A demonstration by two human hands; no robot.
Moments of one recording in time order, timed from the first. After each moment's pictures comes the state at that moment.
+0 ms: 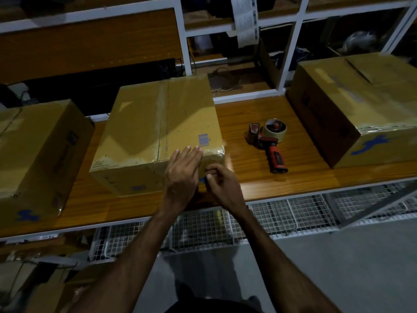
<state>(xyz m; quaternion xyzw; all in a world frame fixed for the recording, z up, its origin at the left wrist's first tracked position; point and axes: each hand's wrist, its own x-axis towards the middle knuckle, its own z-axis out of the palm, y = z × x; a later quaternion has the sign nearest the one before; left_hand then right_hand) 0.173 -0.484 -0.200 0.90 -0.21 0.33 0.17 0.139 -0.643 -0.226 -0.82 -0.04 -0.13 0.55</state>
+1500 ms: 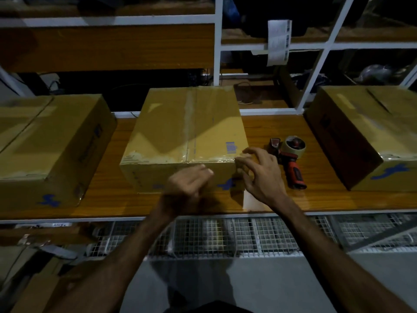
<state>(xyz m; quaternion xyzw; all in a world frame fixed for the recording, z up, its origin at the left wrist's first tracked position) 0.127 -0.399 -0.175 0.87 -0.34 0.32 0.16 0.168 -0.687 -0.171 -0.94 -0.21 -0.23 0.17</state>
